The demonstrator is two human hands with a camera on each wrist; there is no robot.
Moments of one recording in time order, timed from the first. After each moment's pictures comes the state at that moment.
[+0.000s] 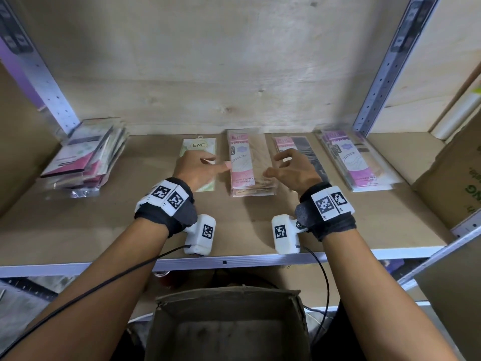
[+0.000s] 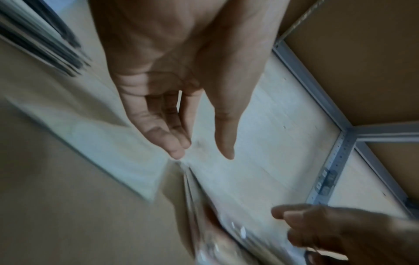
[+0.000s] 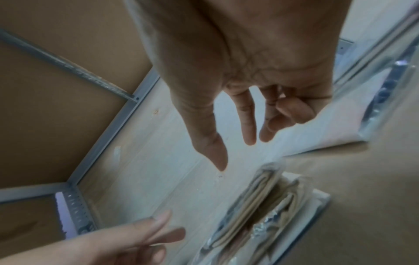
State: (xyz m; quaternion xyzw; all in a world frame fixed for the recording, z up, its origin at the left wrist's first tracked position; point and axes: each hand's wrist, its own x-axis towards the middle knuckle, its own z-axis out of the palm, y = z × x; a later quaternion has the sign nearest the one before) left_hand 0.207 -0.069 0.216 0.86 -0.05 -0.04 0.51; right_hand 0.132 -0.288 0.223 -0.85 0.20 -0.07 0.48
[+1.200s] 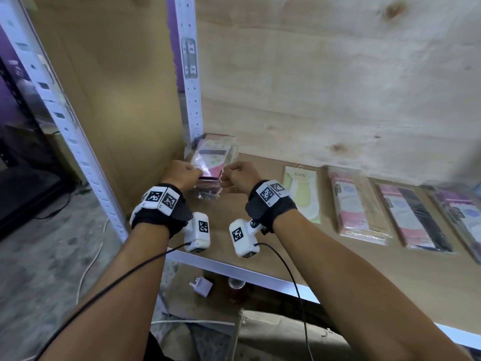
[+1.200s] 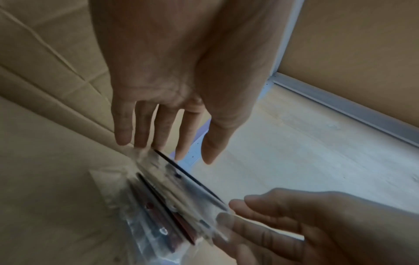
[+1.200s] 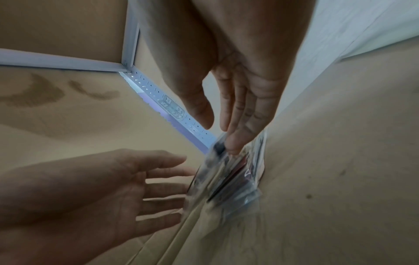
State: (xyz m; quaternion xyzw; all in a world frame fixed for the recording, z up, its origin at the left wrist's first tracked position) left_hand 0.232 0.202 0.246 0.90 0.10 0.03 0.42; right_hand 0.236 0.038 0.246 -0.79 0.00 0.09 0.61
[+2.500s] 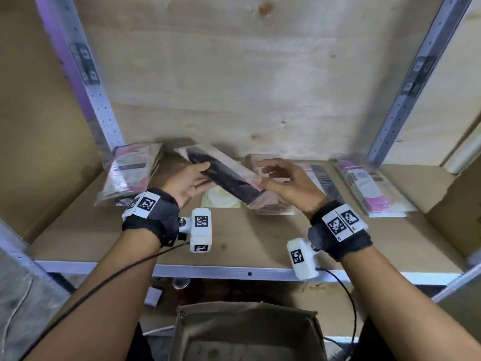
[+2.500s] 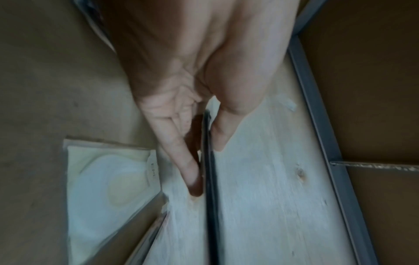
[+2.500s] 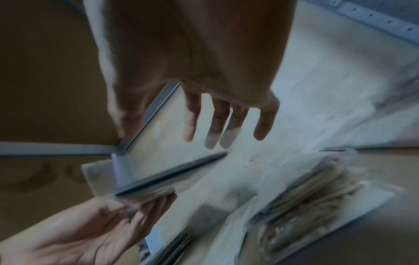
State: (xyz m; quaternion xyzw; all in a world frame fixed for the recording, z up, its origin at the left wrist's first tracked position) left_hand 0.194 0.006 0.255 0.58 0.02 -0.15 0.80; right_hand 0.109 -0.227 0.264 -0.83 -0.06 -0.09 0.55
